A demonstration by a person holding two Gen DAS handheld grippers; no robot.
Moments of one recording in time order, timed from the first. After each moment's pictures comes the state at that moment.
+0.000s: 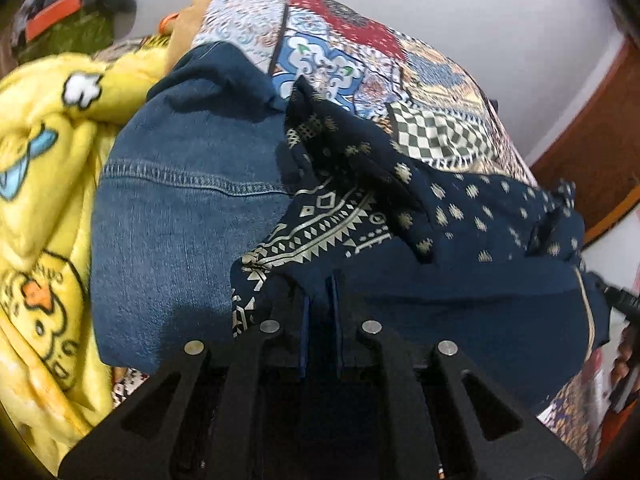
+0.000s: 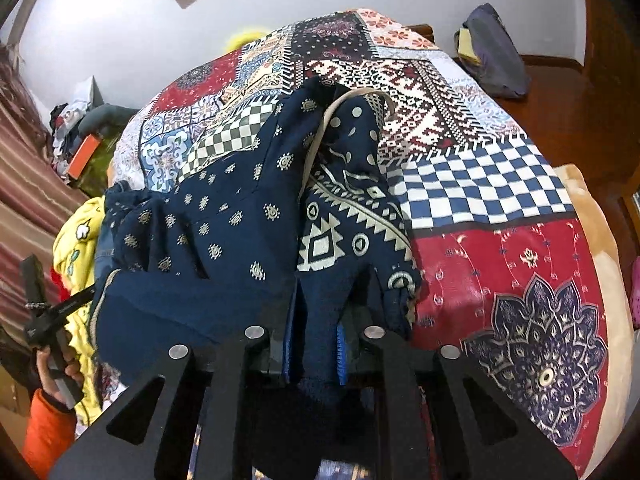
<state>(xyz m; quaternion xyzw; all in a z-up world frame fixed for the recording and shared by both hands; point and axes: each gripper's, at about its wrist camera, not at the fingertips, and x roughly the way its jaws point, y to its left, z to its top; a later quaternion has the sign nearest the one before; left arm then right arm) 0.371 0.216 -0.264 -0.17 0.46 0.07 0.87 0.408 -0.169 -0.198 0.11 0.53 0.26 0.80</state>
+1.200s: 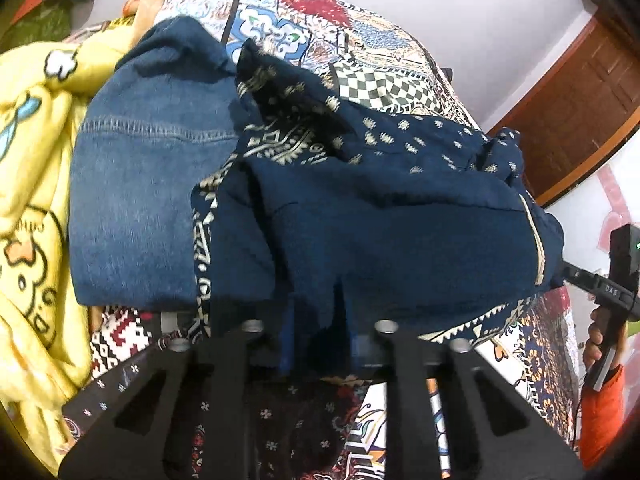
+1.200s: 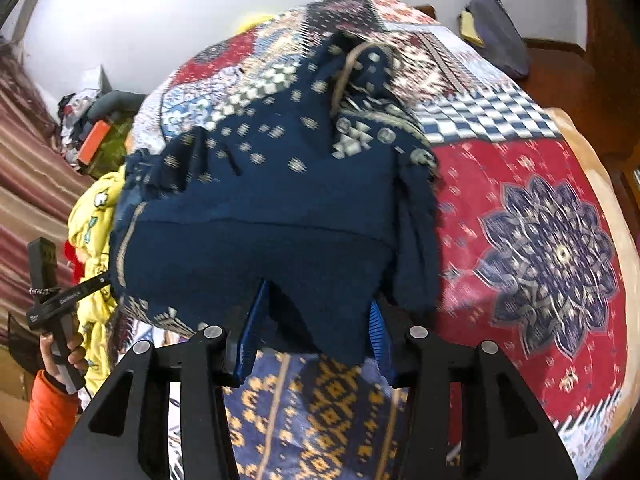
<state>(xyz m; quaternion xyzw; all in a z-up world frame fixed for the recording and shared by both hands) 0.327 0.196 -0.254 -0.18 0.49 -0.02 0.85 0.356 -0.154 -0.199 0.10 0.53 0.28 0.79</state>
